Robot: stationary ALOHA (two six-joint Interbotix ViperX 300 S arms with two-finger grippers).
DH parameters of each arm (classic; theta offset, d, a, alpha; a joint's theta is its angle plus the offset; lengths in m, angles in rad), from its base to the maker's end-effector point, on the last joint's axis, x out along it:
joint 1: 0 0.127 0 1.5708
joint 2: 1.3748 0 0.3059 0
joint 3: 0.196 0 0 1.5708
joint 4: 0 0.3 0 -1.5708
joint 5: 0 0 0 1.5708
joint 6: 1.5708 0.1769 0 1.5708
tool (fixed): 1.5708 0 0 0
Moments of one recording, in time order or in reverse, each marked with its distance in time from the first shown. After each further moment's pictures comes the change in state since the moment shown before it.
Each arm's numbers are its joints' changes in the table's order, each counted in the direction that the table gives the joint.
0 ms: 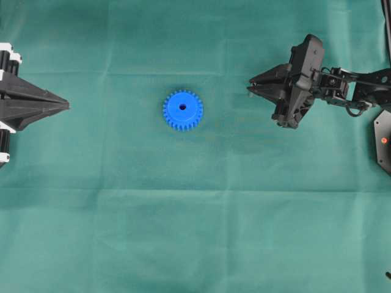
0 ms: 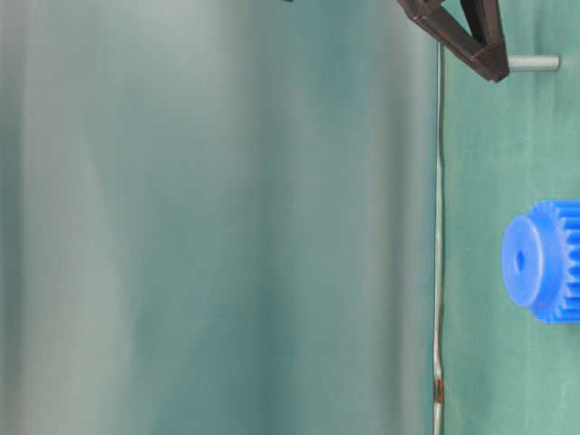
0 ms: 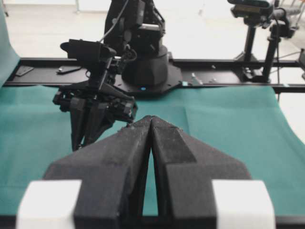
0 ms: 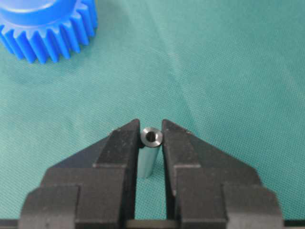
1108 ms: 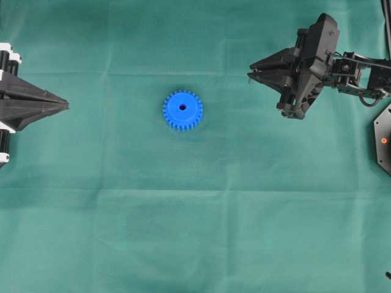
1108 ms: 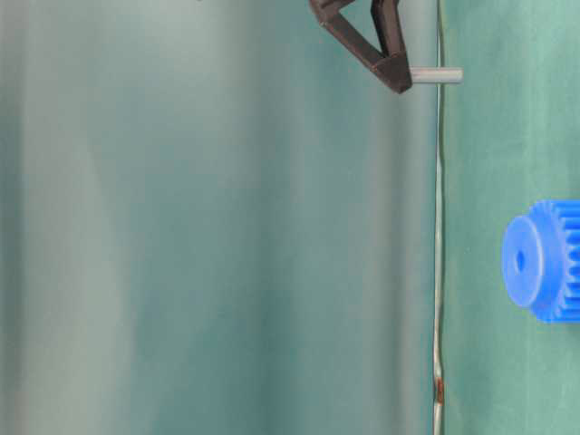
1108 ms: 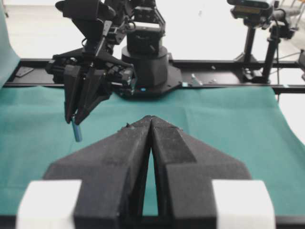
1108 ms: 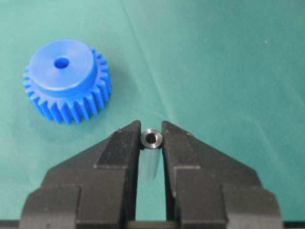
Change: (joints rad) left arm 0.000 0.002 0.000 0.000 0.000 0.000; right arm 0.005 0.267 0.061 -0.002 -0.272 0.000
